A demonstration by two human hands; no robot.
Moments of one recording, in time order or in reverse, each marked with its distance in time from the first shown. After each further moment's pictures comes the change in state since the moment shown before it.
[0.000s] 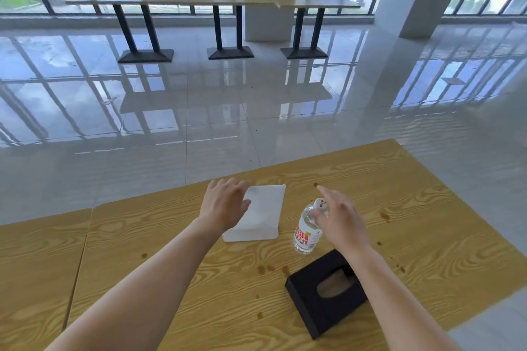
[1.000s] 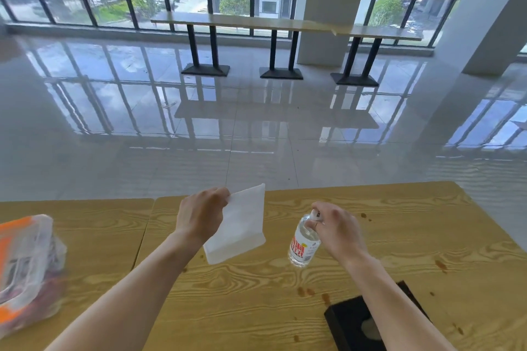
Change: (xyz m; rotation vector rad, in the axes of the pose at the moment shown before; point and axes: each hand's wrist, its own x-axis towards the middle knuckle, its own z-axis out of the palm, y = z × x) left_hand -0.084 -0.120 -0.052 0.045 0.246 -0.281; right_hand 0.014 -0.110 0.037 -0.105 -0.101 -0.254
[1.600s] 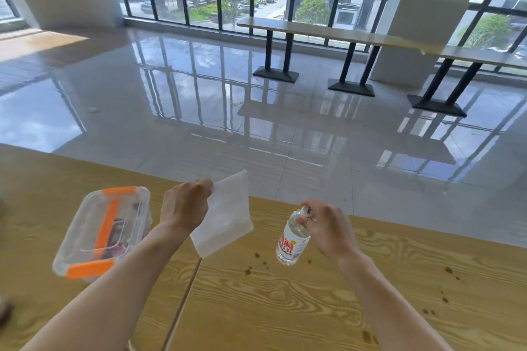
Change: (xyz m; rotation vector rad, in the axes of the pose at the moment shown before) left_hand -0.046 -0.170 -0.066 0.109 0.071 -0.333; right_hand 0.046 -0.165 0.067 0.078 -0.111 -0.290
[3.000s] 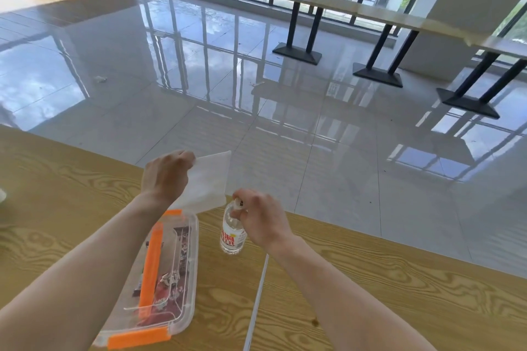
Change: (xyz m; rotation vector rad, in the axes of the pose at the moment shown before) left_hand 0.148 -0.244 0.052 0.084 0.010 -0.054; right_hand 0.156 -0.223 0.195 0.077 -0.236 -0.245
